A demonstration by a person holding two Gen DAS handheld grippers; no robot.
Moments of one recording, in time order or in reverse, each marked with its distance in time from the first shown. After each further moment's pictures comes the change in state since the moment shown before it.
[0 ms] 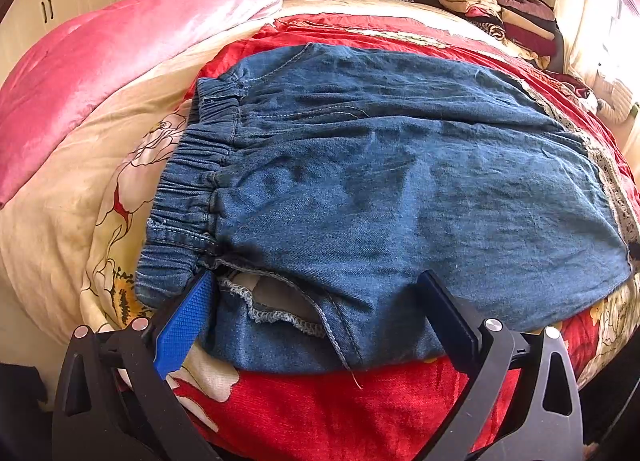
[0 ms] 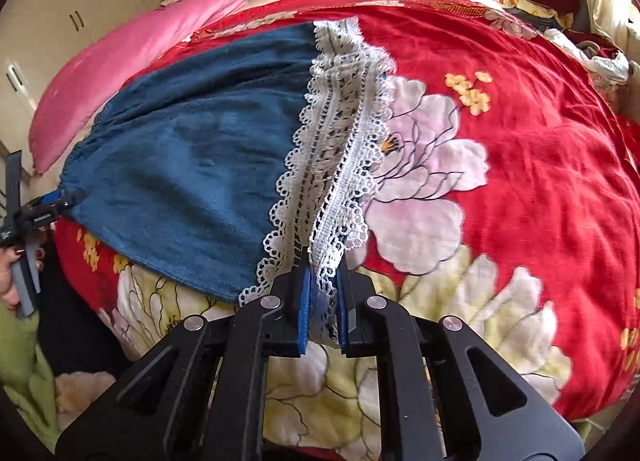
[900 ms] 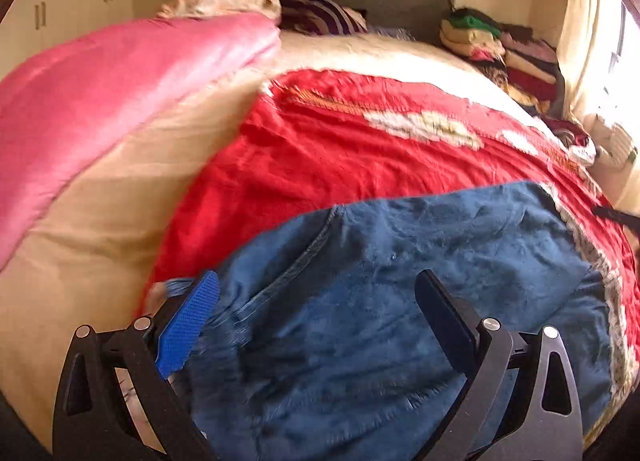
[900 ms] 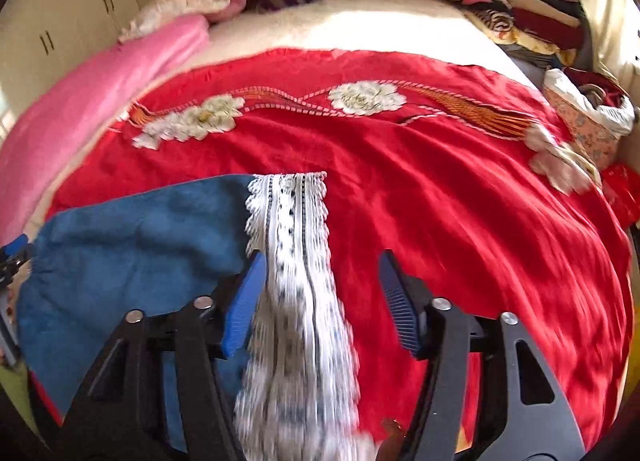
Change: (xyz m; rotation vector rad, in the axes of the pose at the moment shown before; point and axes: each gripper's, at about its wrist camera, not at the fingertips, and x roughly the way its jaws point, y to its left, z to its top) left arm 0.069 0.028 0.161 -0.025 -0.079 -0.067; right arm 0.101 -0.030 0.238 -0.005 -0.049 -0.103
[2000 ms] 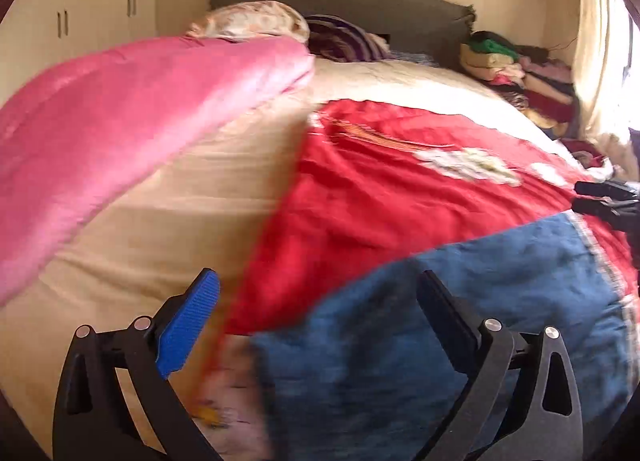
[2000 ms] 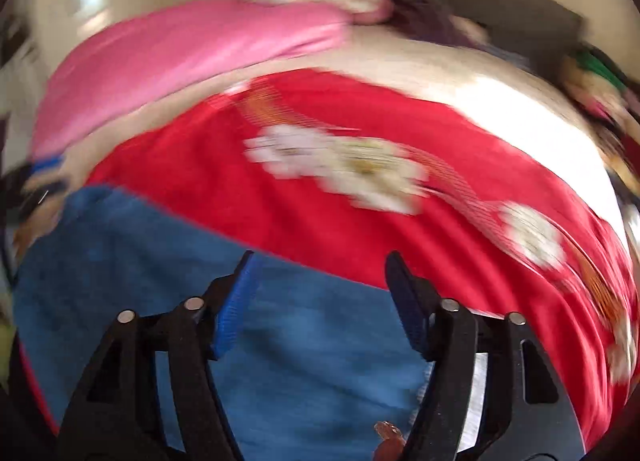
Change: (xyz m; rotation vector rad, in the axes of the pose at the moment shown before) left arm -0.011 0.062 0.016 -0.035 -0.112 0.086; right arm 0.027 0.173 0.048 -0.485 -0.052 0.217
